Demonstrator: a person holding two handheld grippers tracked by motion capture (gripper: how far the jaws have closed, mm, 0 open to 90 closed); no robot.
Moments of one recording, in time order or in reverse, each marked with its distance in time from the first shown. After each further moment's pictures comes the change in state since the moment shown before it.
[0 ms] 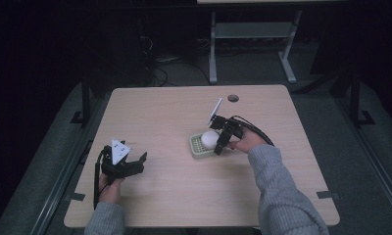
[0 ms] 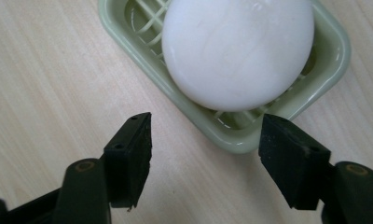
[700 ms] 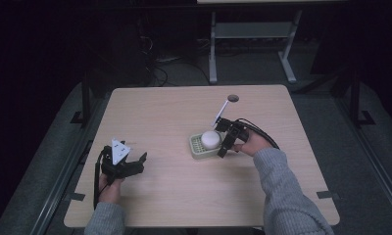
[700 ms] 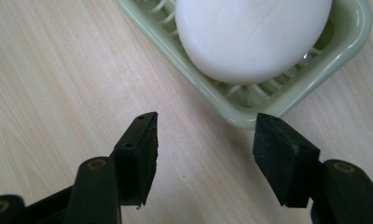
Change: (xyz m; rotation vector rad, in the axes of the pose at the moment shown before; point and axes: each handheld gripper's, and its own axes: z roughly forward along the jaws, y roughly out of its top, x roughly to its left) left arm 0.000 -0.001 0.000 0.003 0.009 0.005; right arm -0.002 -0.018 -0.001 -0.026 0.036 0.003
